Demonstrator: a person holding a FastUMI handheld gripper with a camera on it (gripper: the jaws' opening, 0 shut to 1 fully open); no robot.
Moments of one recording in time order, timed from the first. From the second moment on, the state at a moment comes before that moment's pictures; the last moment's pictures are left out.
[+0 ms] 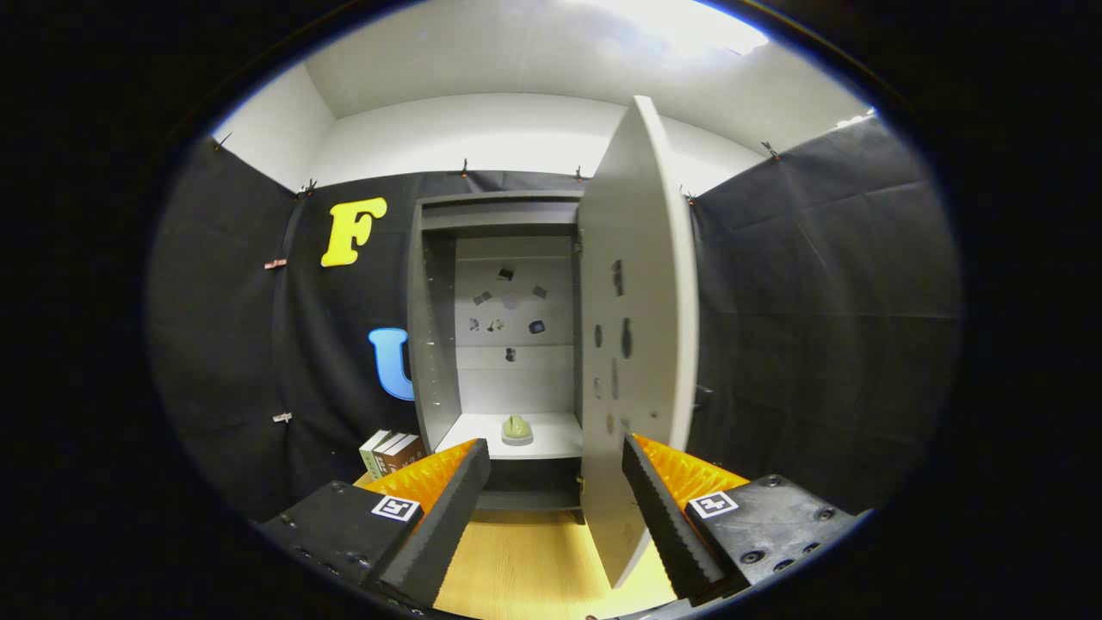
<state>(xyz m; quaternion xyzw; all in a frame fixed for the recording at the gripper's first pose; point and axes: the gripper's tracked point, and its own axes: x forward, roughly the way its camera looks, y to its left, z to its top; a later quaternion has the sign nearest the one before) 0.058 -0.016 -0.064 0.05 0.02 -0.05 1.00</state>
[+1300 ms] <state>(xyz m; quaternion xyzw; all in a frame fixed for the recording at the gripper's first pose) 0.122 -0.123 -0.117 0.08 0.08 0.13 0.99</state>
